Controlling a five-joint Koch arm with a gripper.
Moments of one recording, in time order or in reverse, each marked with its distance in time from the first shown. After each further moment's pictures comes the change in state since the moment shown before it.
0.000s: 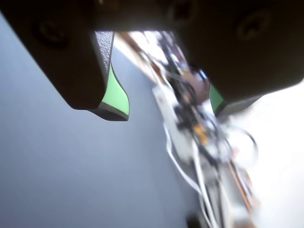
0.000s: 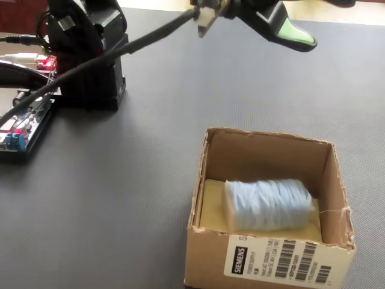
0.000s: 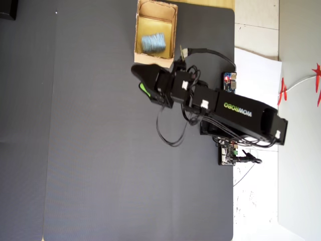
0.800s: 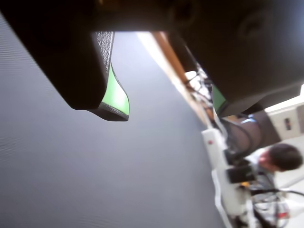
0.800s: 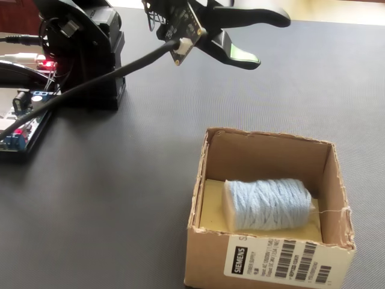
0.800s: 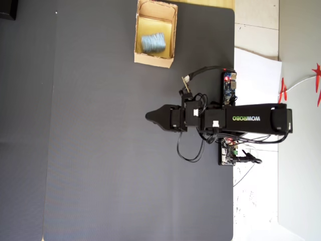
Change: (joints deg) arm -10.2 12.6 30.1 -14.9 6.9
